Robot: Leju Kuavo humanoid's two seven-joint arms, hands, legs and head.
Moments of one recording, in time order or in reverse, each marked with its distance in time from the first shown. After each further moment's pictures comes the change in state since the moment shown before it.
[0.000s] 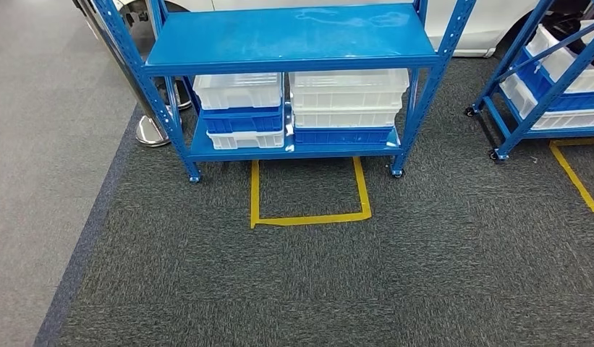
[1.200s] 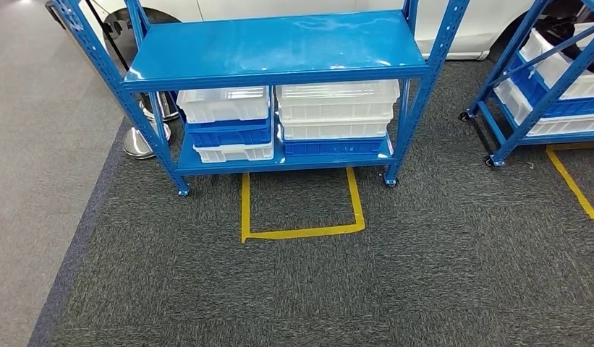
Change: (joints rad) left arm 0.006 0.001 0.000 0.000 0.000 -0.002 0.007; right arm 0.000 0.001 0.006 0.003 0.011 0.004 0.012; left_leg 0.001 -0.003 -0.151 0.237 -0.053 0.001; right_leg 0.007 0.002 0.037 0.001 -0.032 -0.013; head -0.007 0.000
